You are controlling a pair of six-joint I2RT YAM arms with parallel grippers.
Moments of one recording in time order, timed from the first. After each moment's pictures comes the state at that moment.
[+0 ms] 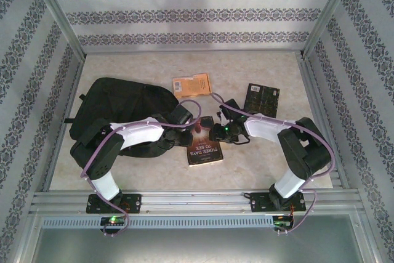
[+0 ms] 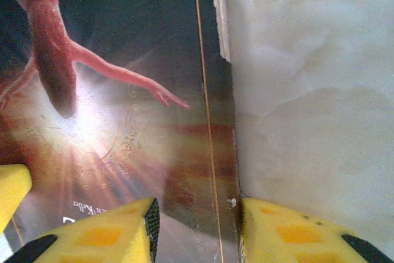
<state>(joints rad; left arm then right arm) -0.71 1.72 0.95 -0.42 0.16 -0.60 0.53 1.65 0.82 -0.36 -0.37 0.59</state>
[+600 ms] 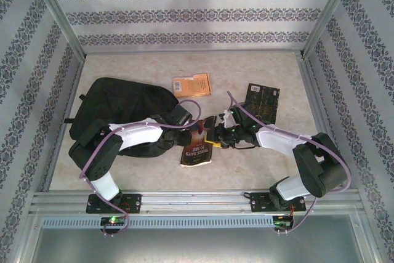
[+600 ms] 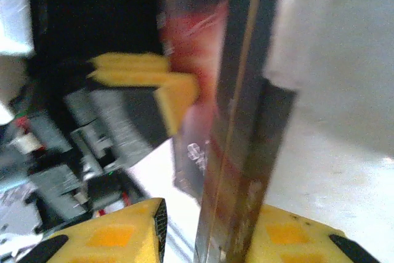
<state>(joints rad) -0.71 1.70 0.93 -0.38 0.14 -0.58 0.50 1.45 0.64 -0.11 -0.78 0.85</state>
